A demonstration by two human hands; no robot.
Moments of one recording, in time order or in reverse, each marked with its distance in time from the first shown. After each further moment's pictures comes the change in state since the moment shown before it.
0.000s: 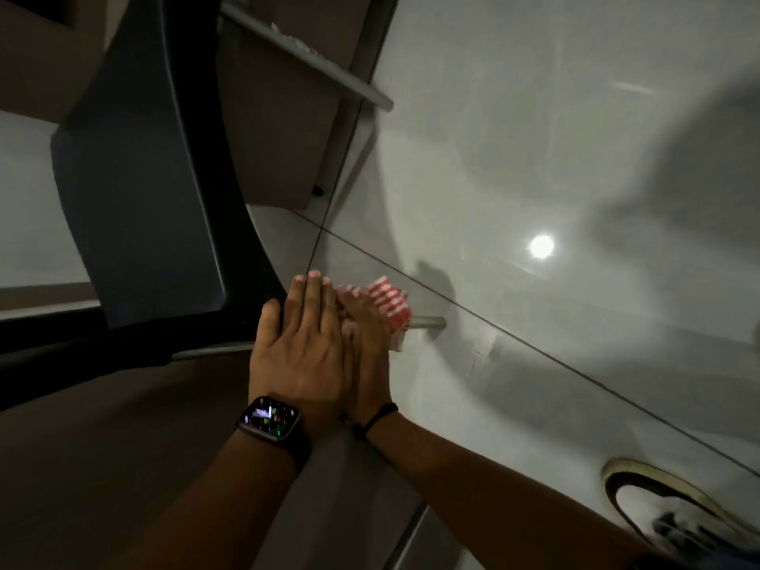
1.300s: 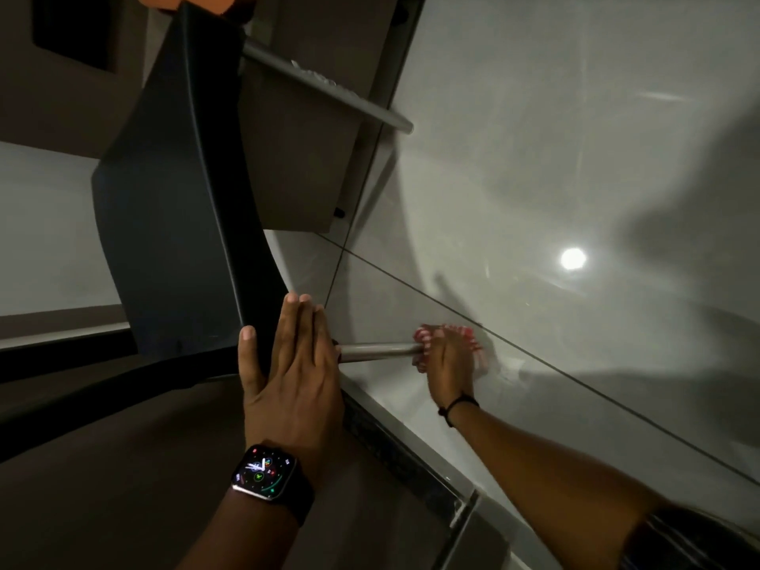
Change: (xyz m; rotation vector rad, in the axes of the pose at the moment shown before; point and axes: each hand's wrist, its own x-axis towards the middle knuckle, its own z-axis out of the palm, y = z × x) left_hand -0.005 -0.015 -0.003 0.109 0.189 -0.092; right_hand 0.047 0.071 -0.067 0.170 0.160 0.539
